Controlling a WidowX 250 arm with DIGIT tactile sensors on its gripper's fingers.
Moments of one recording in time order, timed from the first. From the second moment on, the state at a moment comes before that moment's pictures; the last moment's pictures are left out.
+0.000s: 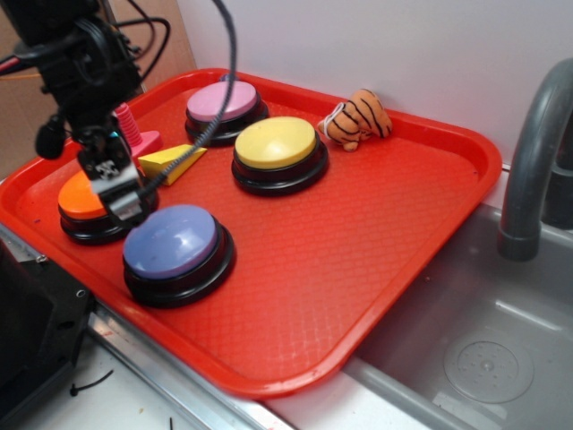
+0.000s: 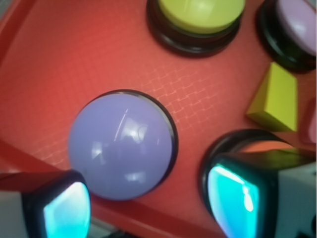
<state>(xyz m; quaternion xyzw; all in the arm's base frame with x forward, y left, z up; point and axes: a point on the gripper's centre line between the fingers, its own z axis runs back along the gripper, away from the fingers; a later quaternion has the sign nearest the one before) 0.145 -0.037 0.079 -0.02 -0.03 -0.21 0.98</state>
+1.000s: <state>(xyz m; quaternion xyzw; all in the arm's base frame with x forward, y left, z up) 0.146 -0.044 0.062 0.01 0.03 -0.22 0.97</state>
